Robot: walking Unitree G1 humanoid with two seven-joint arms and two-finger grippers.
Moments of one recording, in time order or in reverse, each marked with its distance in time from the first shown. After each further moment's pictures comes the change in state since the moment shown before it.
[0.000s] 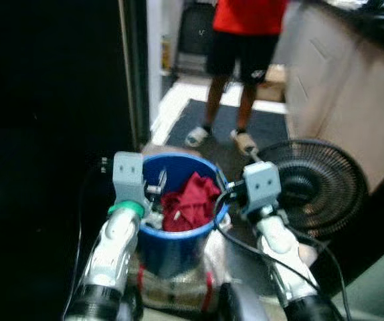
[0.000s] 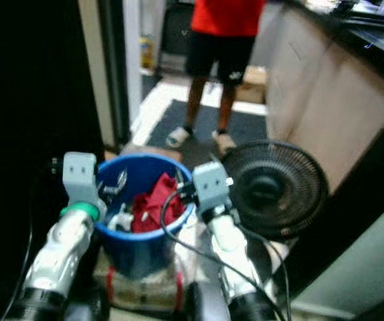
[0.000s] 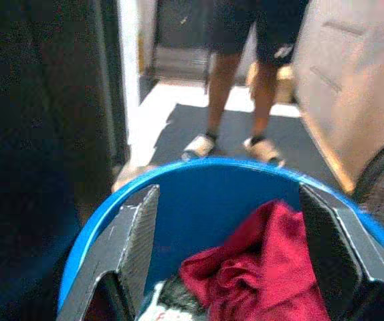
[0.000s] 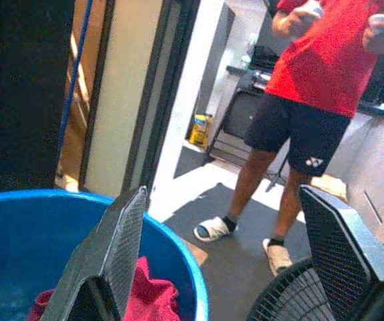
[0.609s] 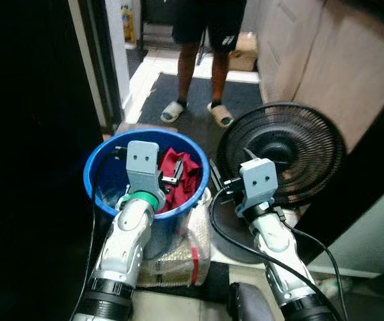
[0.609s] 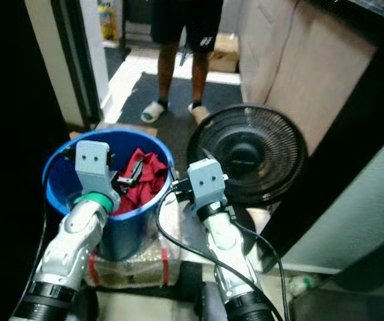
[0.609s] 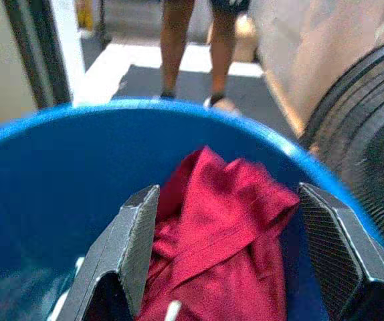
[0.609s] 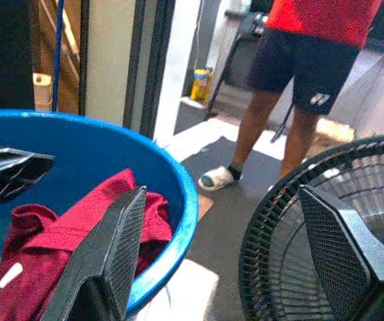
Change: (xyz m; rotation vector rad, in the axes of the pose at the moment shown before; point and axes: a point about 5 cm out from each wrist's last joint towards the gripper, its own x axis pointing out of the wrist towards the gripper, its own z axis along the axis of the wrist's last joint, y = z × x) left arm 0.002 -0.020 0.006 -0.011 0.018 -0.033; right arm -0.001 0.007 0.002 0.013 0.019 0.038
